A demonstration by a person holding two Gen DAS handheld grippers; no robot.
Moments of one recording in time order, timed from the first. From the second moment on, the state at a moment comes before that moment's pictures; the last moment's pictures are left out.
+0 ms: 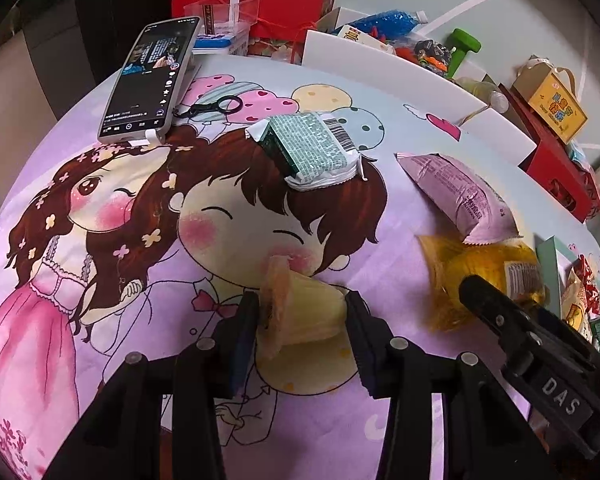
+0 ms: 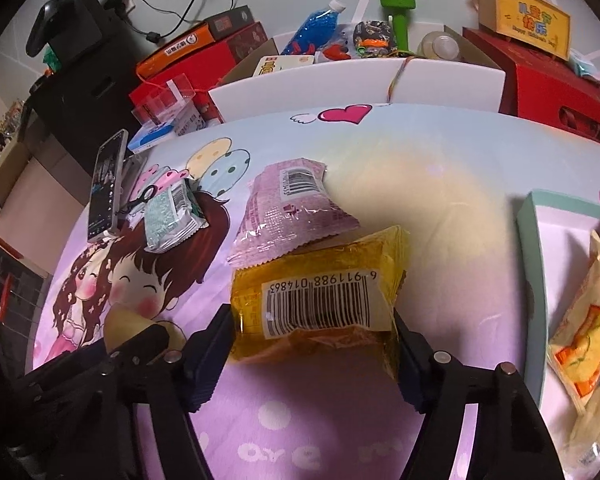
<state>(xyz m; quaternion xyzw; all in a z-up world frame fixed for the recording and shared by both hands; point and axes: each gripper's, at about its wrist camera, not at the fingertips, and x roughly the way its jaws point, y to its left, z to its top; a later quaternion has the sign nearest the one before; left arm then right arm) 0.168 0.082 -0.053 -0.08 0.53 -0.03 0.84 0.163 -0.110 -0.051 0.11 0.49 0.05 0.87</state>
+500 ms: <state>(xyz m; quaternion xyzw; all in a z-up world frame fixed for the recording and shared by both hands) 0.149 0.075 -0.022 -0.06 0.50 -0.03 0.86 0.112 -0.129 -0.012 0.12 0.44 0.03 0.89</state>
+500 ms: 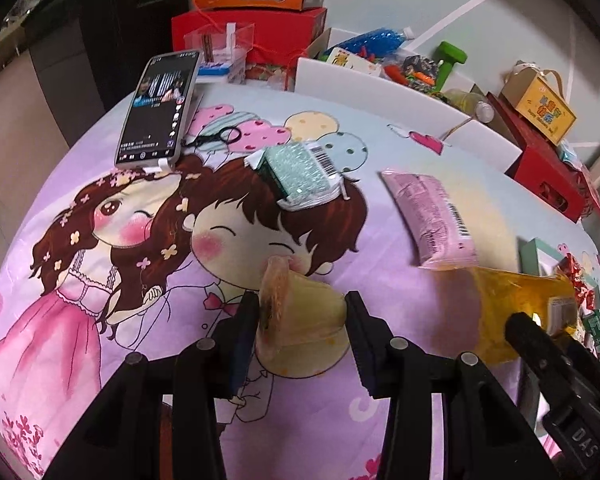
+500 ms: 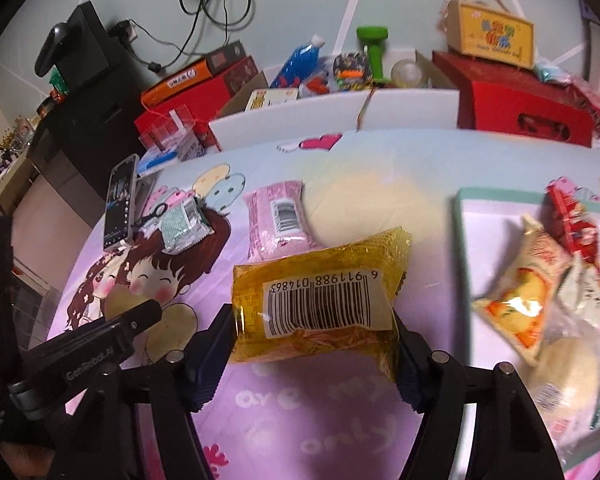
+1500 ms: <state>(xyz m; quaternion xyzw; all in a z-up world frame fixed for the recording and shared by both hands) 0.111 -0.088 0.030 0.05 0.44 -0.18 0.88 0.027 -0.313 0.032 0.21 0.38 -0.17 0.89</state>
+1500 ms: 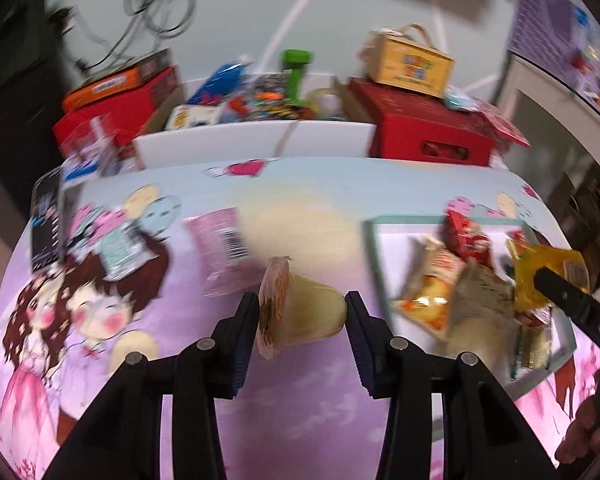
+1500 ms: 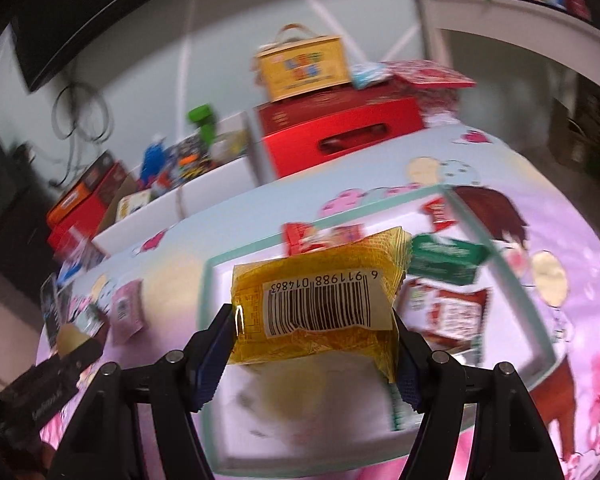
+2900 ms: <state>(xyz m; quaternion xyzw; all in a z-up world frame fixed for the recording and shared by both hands) 0.096 -0.232 0.025 0.16 0.42 -0.27 0.85 0.013 -0.391 0.009 0.27 0.40 -0.20 0.85</state>
